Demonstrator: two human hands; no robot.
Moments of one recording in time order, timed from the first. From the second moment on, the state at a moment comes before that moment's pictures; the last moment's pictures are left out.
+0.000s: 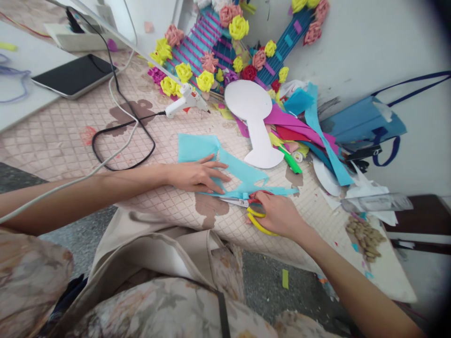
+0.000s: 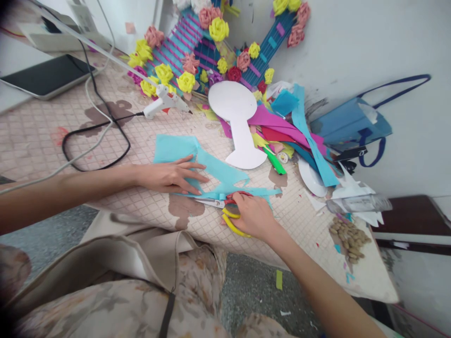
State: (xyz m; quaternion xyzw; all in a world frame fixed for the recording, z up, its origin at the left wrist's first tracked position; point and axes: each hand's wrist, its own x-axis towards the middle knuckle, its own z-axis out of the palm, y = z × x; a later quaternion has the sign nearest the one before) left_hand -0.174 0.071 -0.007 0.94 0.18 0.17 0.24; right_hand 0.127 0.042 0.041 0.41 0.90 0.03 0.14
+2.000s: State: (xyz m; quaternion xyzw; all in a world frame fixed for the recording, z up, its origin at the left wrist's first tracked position) left_hand -0.174 0.070 -0.008 0.94 0.19 0.18 0.24; right_hand 0.110 0.040 0.041 0.39 0.90 0.02 0.16
